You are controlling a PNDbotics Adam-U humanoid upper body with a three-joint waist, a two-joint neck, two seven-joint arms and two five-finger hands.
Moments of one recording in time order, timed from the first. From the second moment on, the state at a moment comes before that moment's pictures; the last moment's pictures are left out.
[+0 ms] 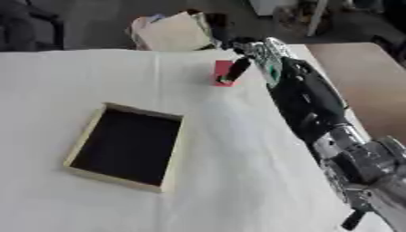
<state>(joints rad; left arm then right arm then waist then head) -0.28 0.25 0.19 -1.99 0.16 -0.31 0.20 -1.09 -0.49 0.05 -0.61 0.91 0.02 0.44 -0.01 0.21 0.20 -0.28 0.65</state>
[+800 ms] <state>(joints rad) -0.29 0.25 0.19 -1.99 0.16 -0.32 0.20 -1.09 -0.49 0.04 -0.58 0.91 0.03 0.39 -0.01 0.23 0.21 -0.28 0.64</state>
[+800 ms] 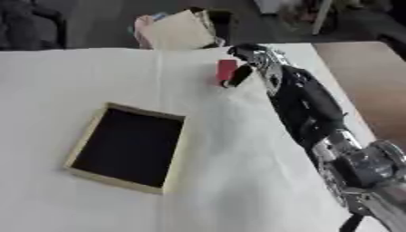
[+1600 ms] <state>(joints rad) -0.29 0.25 0.19 -1.99 0.16 -0.32 0.20 -1.08 -0.48 0.05 -0.64 0.89 0.01 0.25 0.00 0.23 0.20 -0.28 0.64</state>
